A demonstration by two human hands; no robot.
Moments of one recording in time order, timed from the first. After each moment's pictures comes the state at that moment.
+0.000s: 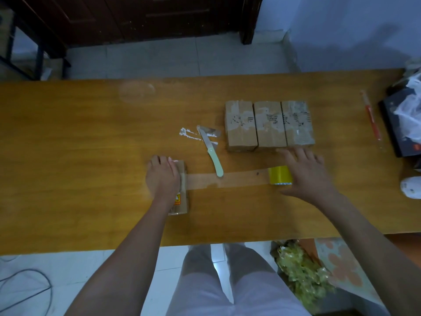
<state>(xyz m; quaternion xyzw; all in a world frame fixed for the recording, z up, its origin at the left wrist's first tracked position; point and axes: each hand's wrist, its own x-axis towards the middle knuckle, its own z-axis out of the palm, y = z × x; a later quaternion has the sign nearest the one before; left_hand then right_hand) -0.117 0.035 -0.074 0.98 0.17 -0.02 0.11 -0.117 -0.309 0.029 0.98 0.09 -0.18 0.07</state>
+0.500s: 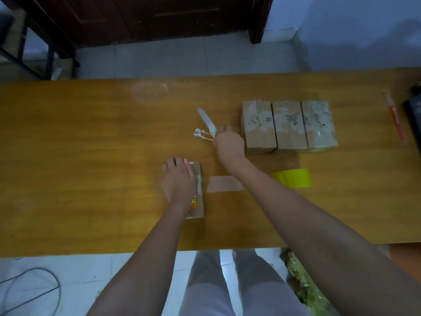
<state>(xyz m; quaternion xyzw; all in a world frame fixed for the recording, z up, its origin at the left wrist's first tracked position) -0.117 0.039 -0.074 0.98 0.17 -0.02 0.12 -0.018 -0.092 -0.039 0.99 0.05 -0.13 -0.05</state>
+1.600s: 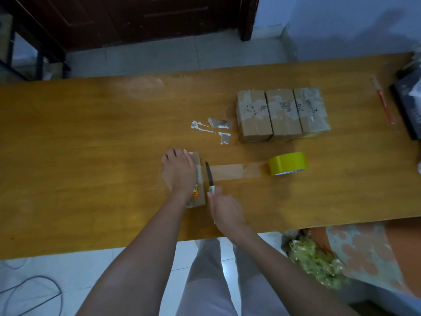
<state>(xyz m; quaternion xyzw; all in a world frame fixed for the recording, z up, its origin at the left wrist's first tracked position) -0.118 0.038 -0.072 0.98 0.17 -0.05 0.12 -0.210 -0.083 -0.067 0.96 -0.02 -0.22 -0.18</state>
